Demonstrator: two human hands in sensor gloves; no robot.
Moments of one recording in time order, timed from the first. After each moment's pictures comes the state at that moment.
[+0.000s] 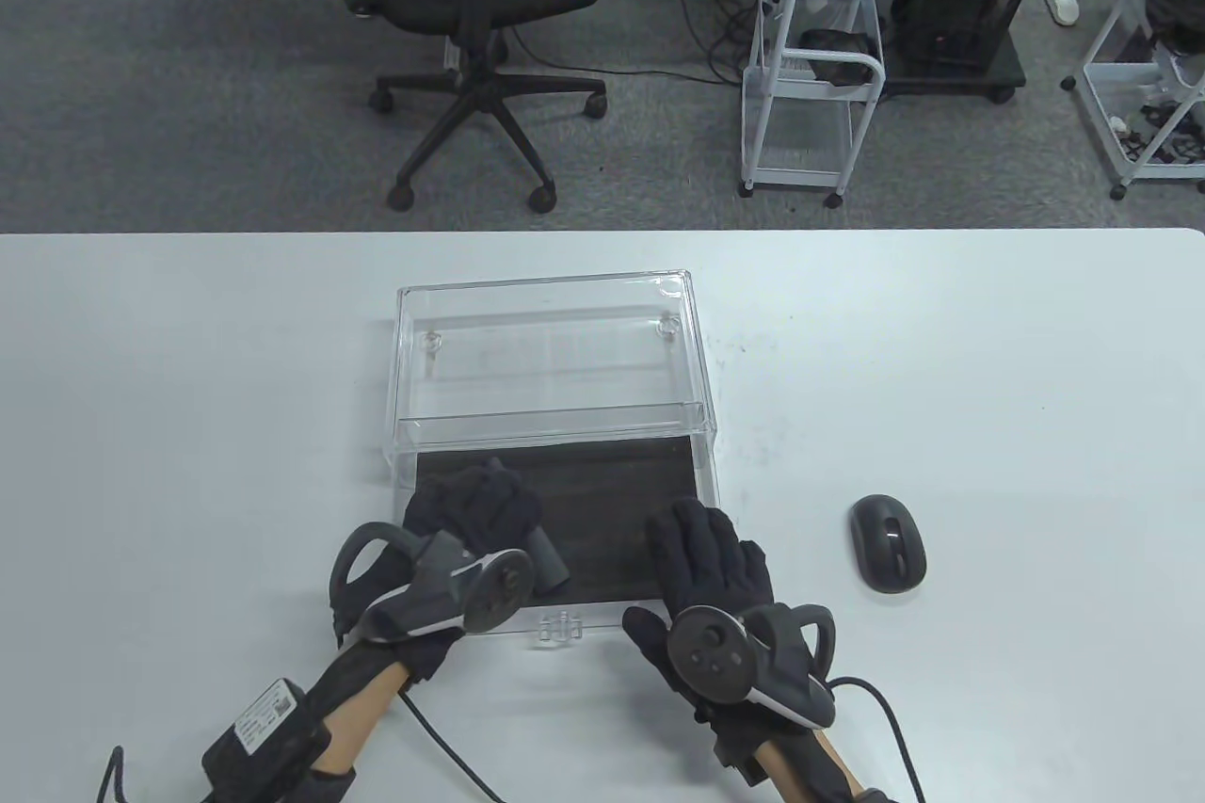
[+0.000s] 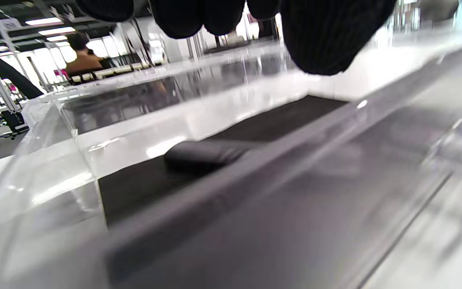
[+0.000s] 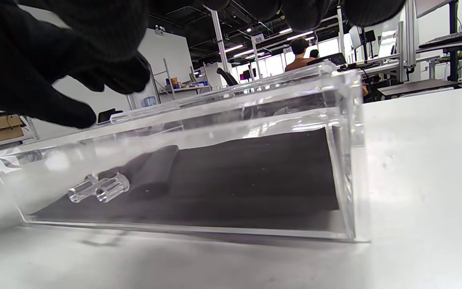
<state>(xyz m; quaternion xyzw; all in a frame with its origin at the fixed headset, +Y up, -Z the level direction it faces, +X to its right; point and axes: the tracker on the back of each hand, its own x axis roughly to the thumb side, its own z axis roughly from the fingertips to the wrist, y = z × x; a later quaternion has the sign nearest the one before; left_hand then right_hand) -0.148 -0.689 -0.231 -0.07 -0.26 -0.15 0.95 0.077 -0.702 -0.165 0.16 -0.01 0.98 0.15</state>
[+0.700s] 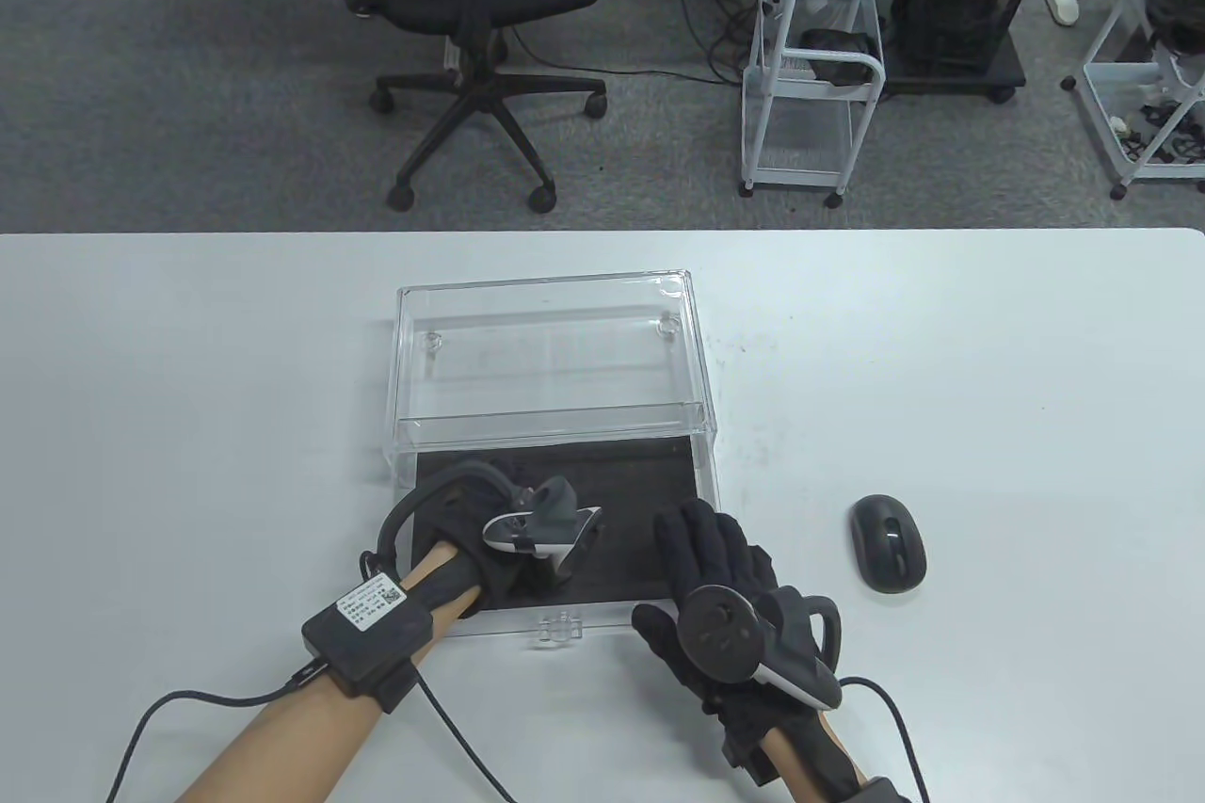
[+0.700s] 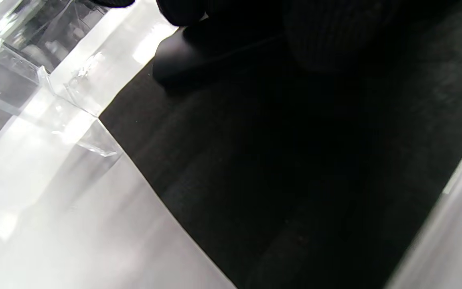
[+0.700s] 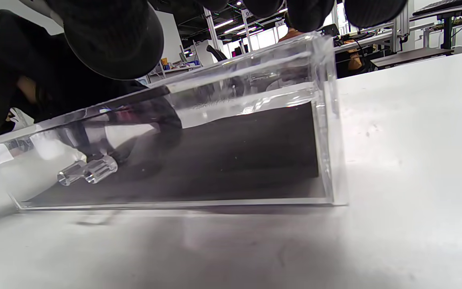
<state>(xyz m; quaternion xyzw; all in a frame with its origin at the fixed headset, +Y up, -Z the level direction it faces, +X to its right) -0.111 -0.750 -0.281 -0.25 -0.24 -0.34 0.87 0.084 -0.711 -0.175 0.15 0.04 0.98 0.16</state>
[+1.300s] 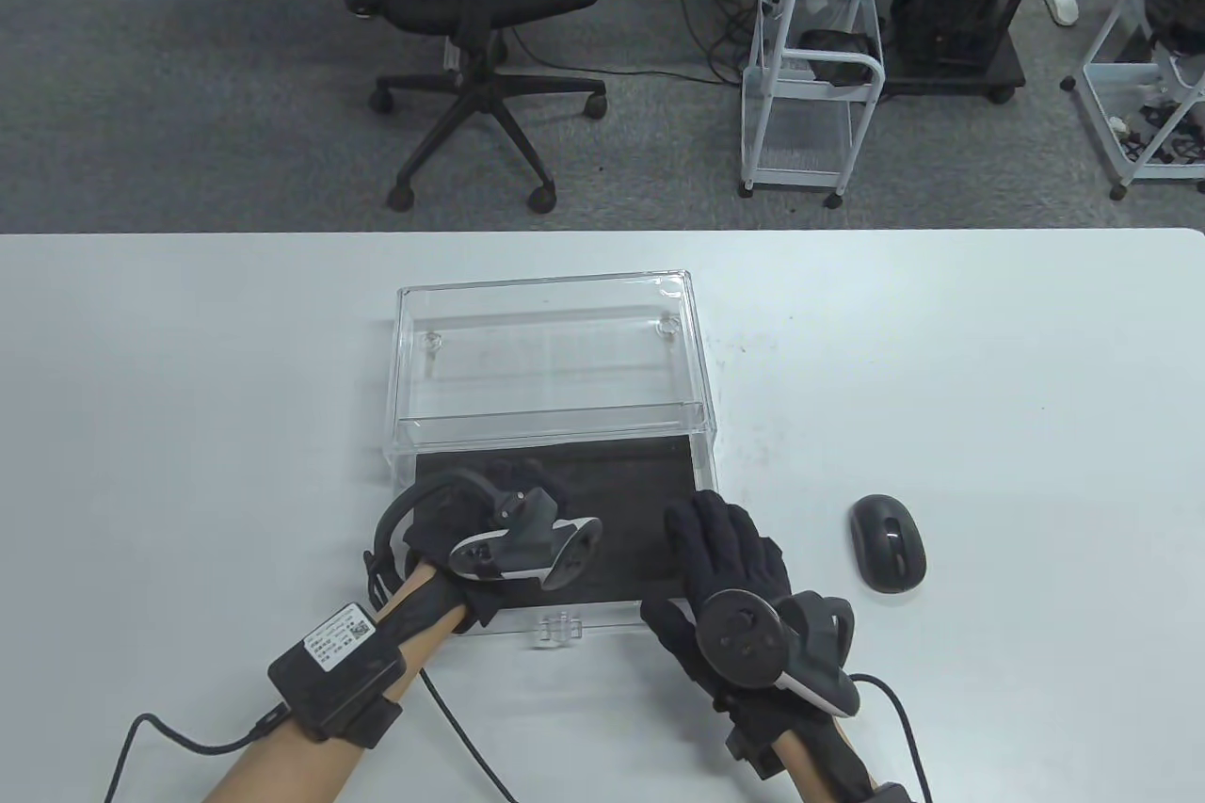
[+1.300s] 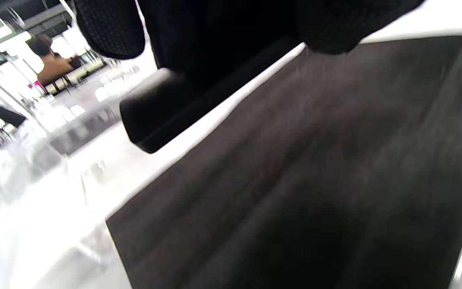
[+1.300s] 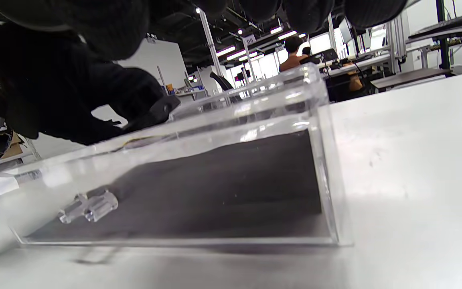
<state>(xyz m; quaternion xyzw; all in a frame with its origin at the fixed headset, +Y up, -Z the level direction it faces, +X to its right) -0.110 -0.686 -0.249 -0.07 -0.28 -0.24 0.93 0.095 -0.697 -0.168 0.15 -0.03 0.97 0.18</state>
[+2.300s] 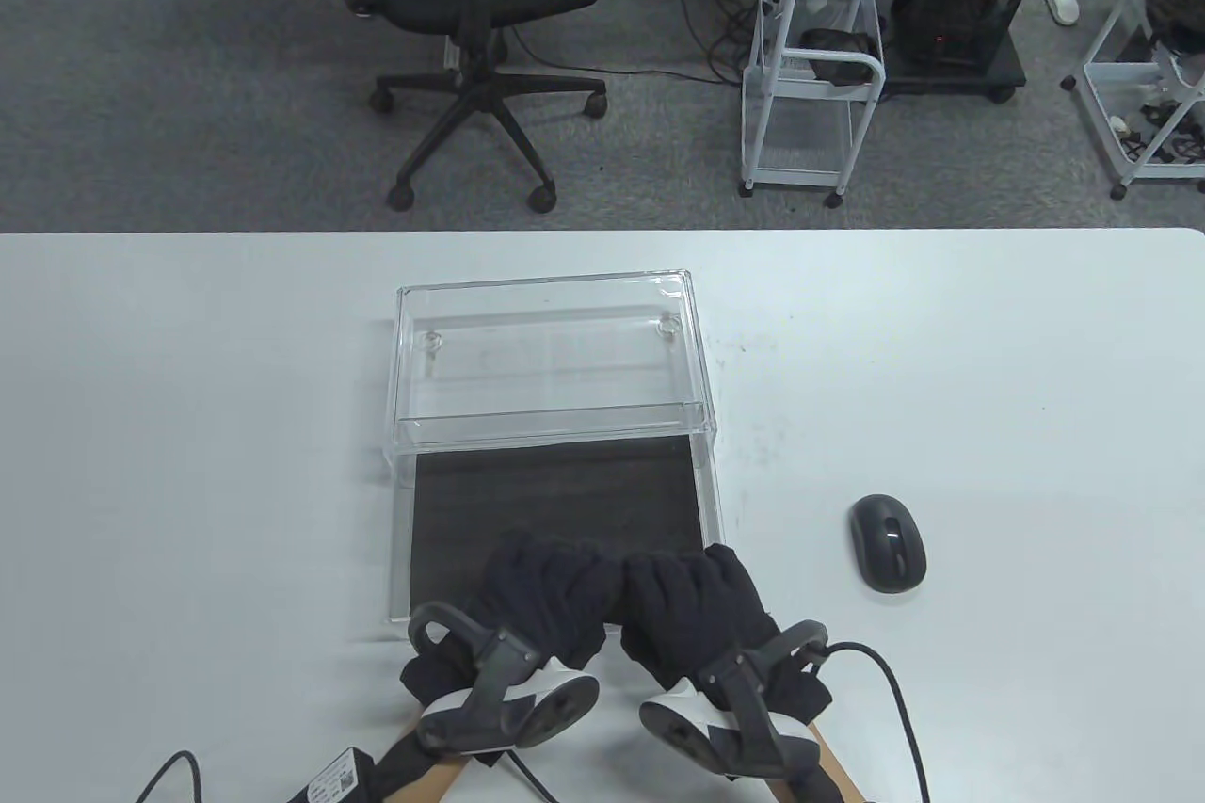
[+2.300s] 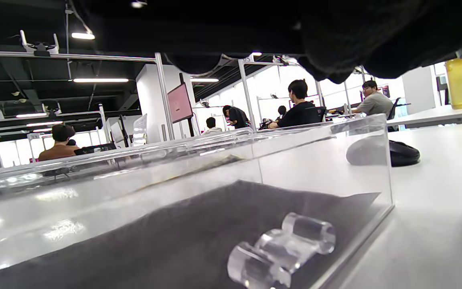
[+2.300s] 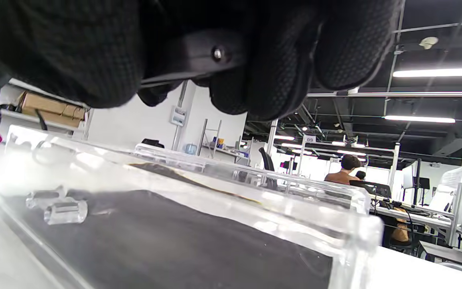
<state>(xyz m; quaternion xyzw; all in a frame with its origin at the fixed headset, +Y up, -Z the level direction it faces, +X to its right) -0.108 -0.690 -0.156 0.14 -0.30 -0.03 0.94 0.057 -0.692 -0.139 0.26 -0.23 0.94 -0.01</state>
